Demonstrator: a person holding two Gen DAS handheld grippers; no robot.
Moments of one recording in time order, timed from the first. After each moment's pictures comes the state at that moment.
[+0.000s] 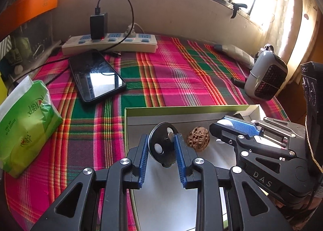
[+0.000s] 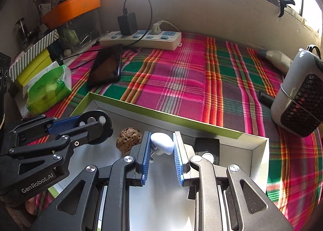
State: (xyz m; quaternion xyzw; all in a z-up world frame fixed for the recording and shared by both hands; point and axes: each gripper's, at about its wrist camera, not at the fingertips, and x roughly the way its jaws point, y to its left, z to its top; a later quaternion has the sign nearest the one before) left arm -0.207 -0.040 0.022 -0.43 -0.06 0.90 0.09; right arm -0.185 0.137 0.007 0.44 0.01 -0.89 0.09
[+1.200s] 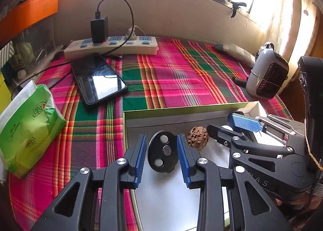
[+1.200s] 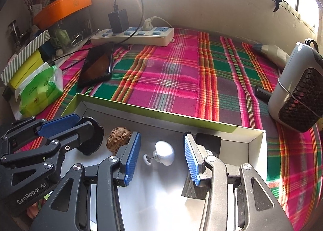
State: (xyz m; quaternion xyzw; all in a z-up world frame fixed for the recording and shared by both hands) left arm -0.202 -0.037 0.027 -0.42 -0.05 0.90 0.08; right arm -0.187 0.137 0.007 0.44 0.01 -0.89 0.06
